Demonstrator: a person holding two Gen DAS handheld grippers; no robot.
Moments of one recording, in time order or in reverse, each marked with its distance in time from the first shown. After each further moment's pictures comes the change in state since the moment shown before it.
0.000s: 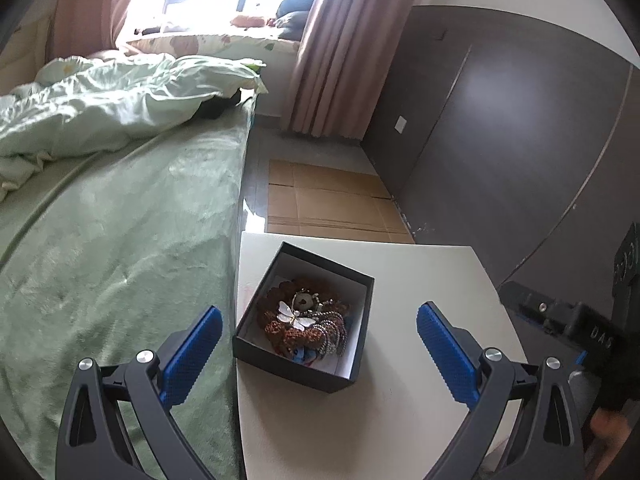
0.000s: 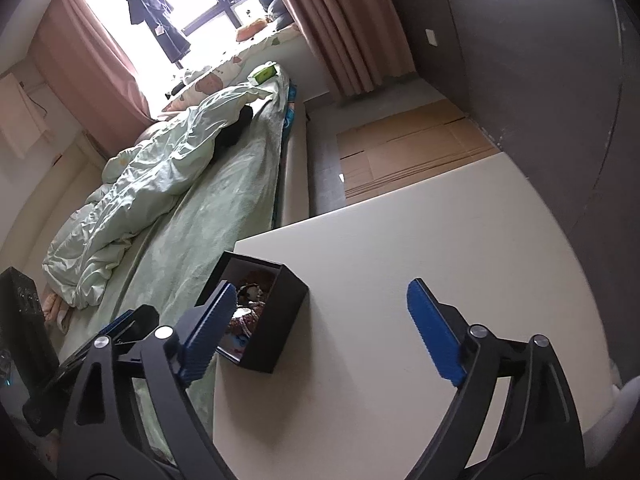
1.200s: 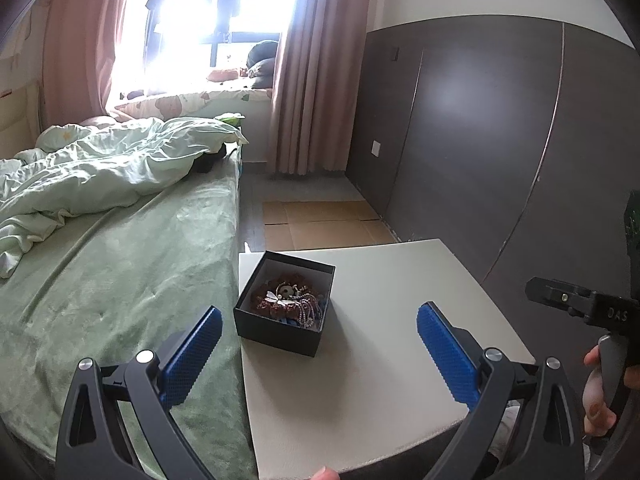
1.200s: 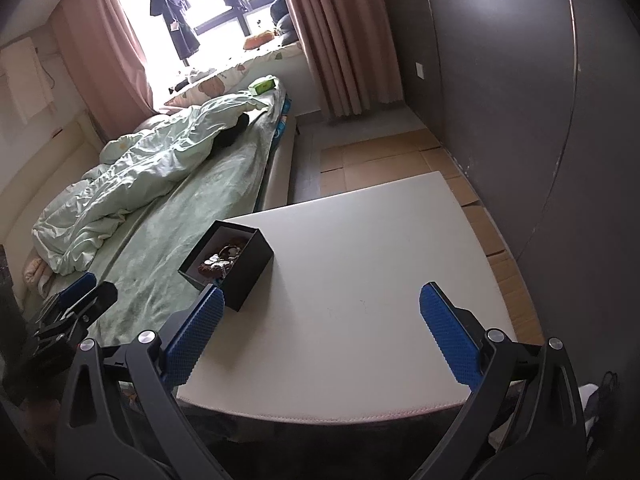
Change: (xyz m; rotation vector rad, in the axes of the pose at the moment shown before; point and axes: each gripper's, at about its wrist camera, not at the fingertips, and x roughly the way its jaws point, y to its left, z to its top) left arm -0.093 -0.048 -0.049 0.160 -0.147 0.023; right arm -0.109 -0.022 -0.047 -0.123 -0.062 -0.071
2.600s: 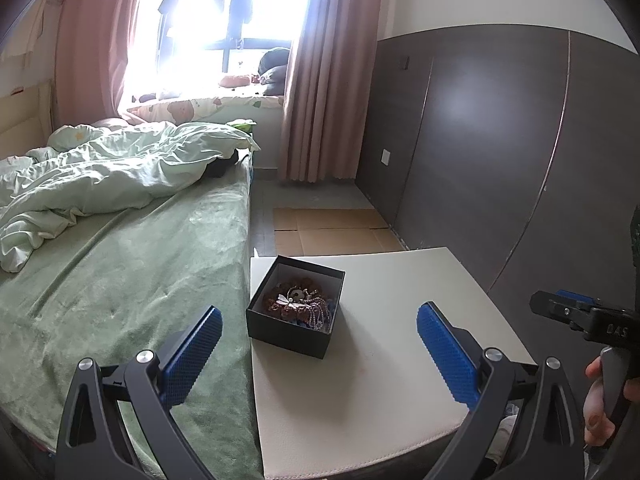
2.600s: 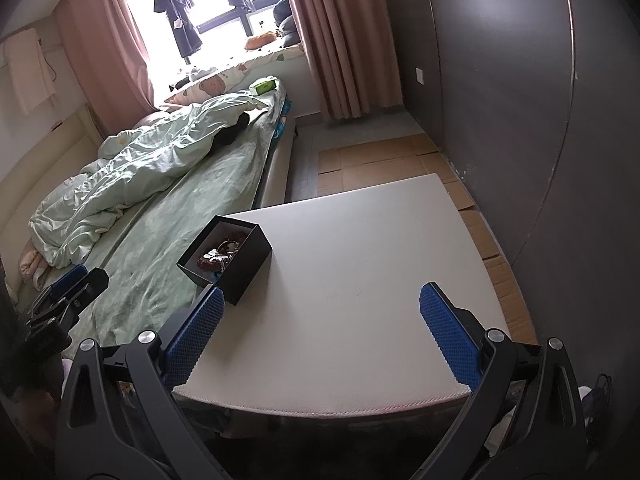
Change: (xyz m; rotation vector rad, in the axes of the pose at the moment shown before) left arm -0.015 0.006 -0.002 -0.017 -0.030 0.034; right arm -0.007 0.006 -0.006 -0.027 -0.009 -0.024
